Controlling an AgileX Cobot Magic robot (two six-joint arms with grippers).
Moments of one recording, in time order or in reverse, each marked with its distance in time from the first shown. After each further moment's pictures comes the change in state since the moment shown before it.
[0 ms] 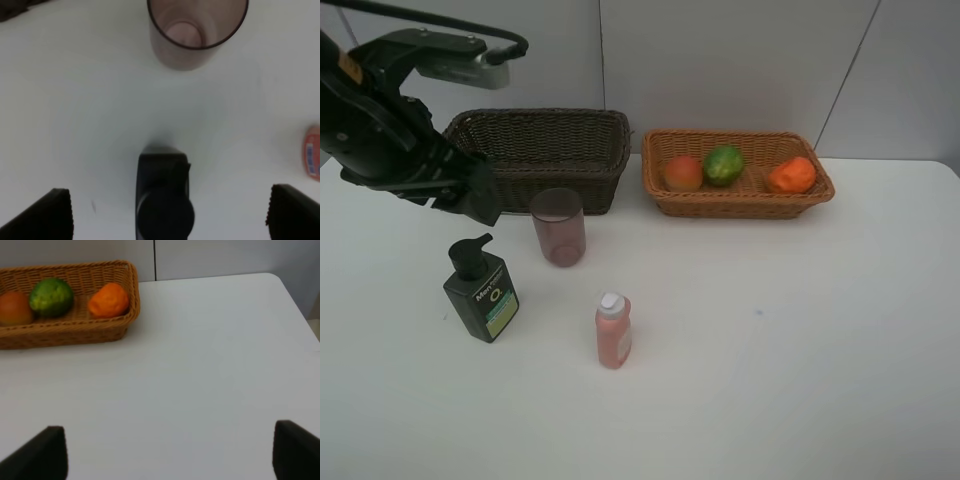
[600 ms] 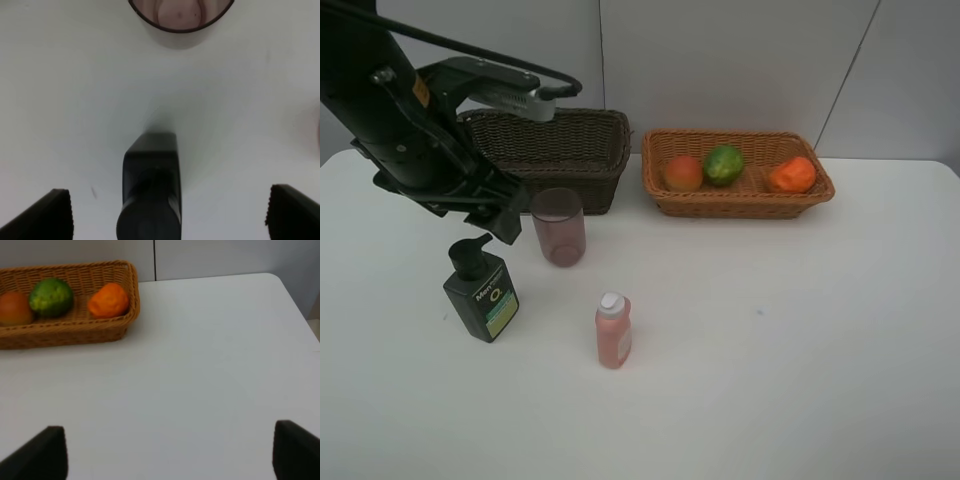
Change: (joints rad) left arm -0.091 0.124 -0.074 0.119 0.082 -0.123; right arm 0.000 0.000 0.000 0.000 0.000 0.000
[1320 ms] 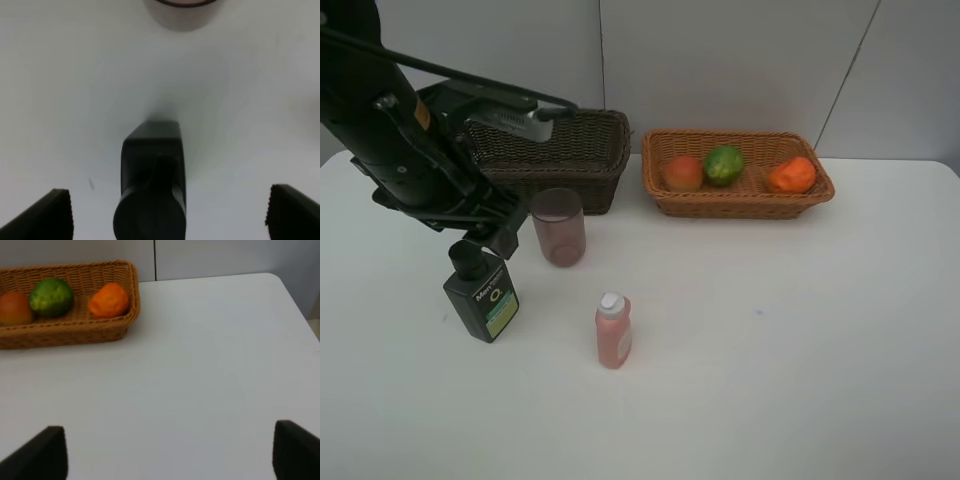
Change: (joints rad) left arm 0.000 0.000 0.070 0.010 -0.046 -0.022; right arm 0.000 0.000 0.000 0.000 0.000 0.000
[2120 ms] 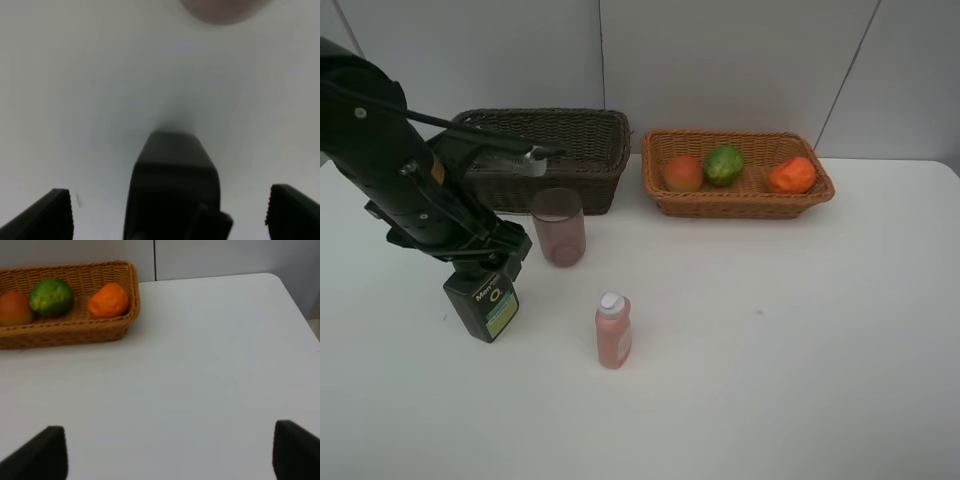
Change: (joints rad) left arm 0.036 0.085 0.115 0.023 -0.208 -0.103; right arm 0.000 0.000 0.000 0.000 0.000 0.000
